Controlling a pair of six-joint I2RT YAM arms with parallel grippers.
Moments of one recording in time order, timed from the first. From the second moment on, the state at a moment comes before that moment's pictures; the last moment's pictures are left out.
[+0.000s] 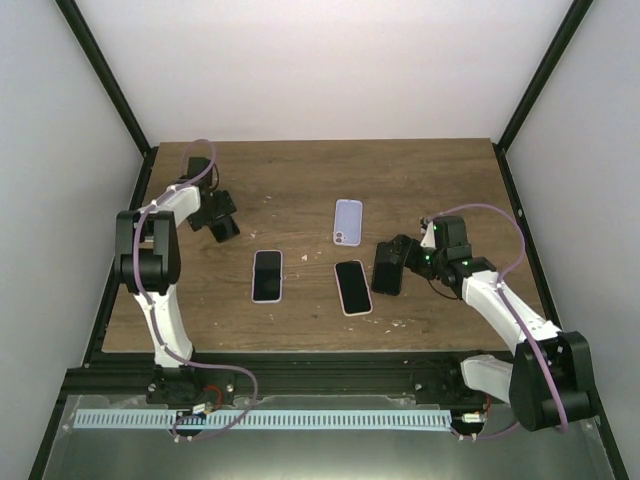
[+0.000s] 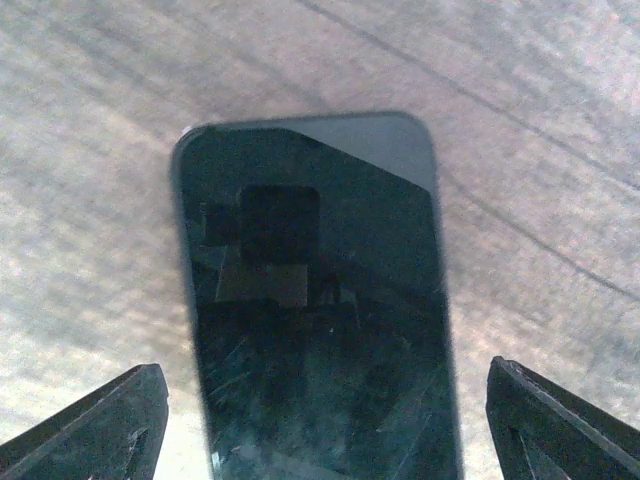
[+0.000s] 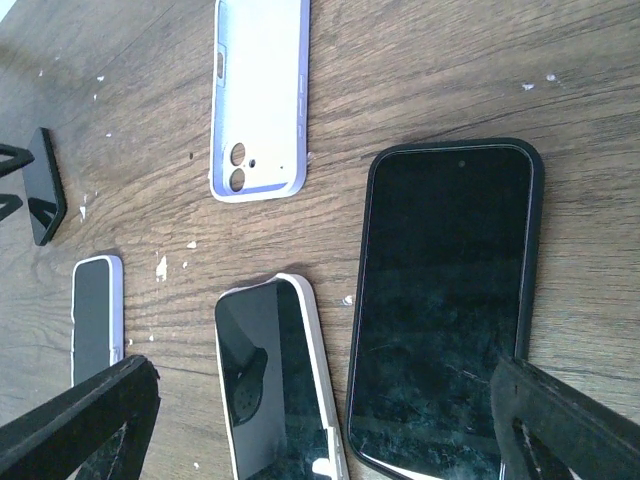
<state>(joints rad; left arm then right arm) -0.01 2.01 1.41 -0.56 -0.05 -0.49 0.20 1.15 0.63 -0.28 -0.37 0.58</state>
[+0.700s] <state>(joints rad) -0.01 2.10 1.49 -0.56 -0.03 -0.47 0.26 1.29 0.72 -0.25 -0.35 0.58</state>
